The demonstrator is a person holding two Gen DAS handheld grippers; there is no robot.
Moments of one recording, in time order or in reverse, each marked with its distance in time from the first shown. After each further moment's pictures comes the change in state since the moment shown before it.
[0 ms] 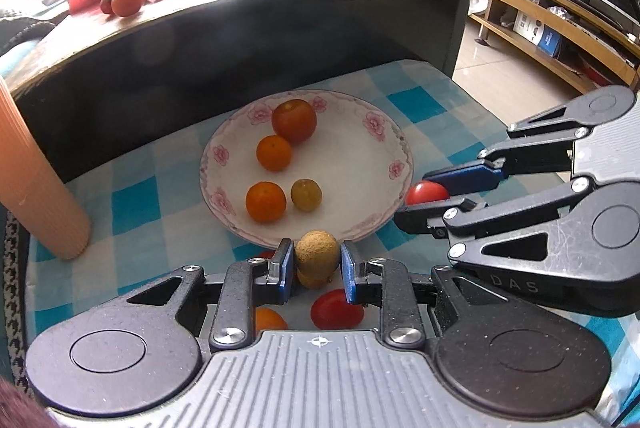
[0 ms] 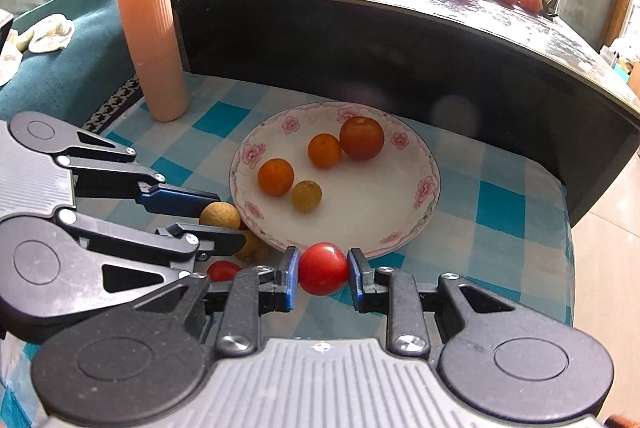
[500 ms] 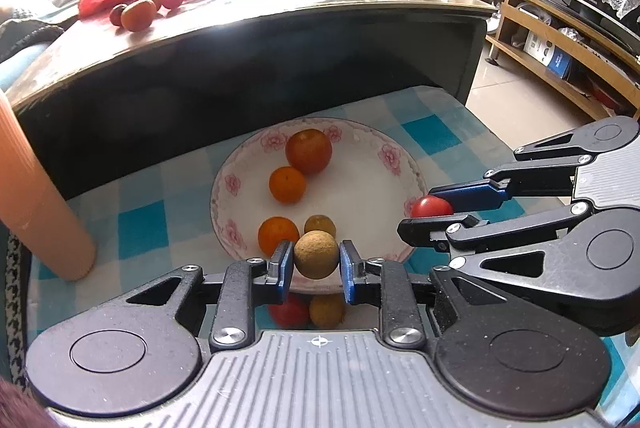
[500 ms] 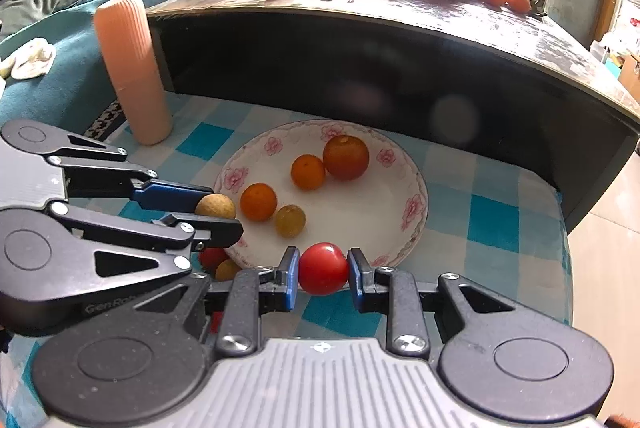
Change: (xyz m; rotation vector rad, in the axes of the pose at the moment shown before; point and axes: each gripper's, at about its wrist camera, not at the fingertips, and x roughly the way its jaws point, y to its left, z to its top) left arm 0.008 0.008 0.018 -0.028 -0.037 0.011; right arm 0.007 -0.011 0.013 0.038 -0.028 -0.019
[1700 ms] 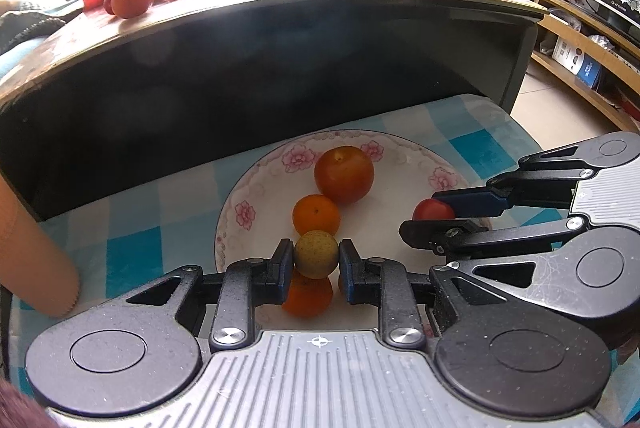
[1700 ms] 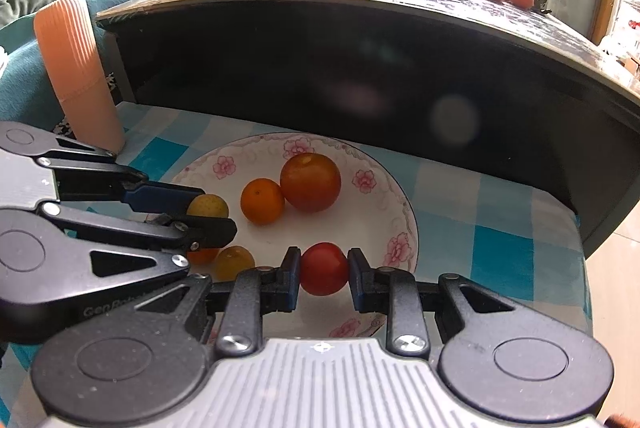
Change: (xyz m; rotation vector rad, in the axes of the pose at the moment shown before) left arm 0.052 0.016 0.017 -0.026 -0.010 0.048; right arm 0.060 -0.026 0.015 0.009 -0.038 -0.001
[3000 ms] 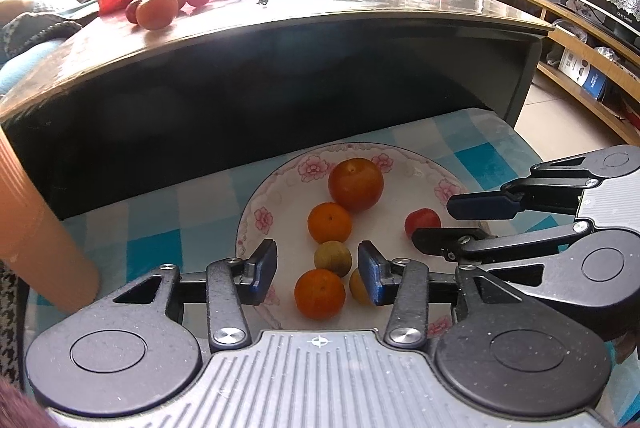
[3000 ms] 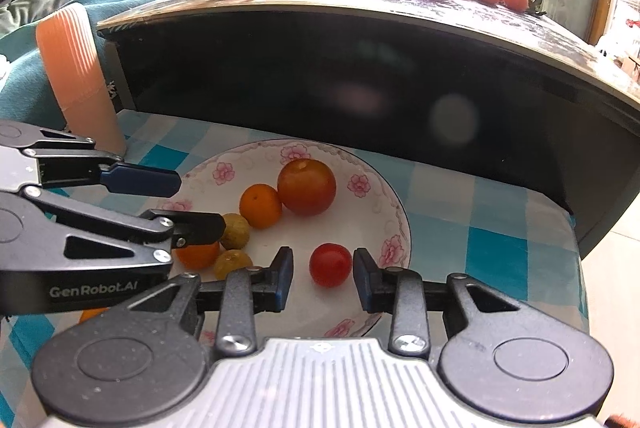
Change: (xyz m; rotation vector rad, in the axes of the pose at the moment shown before) left arm -0.017 0.007 0.002 -0.022 -0.017 0.019; right arm -0.013 0.000 0.001 0.009 -0.010 0.002
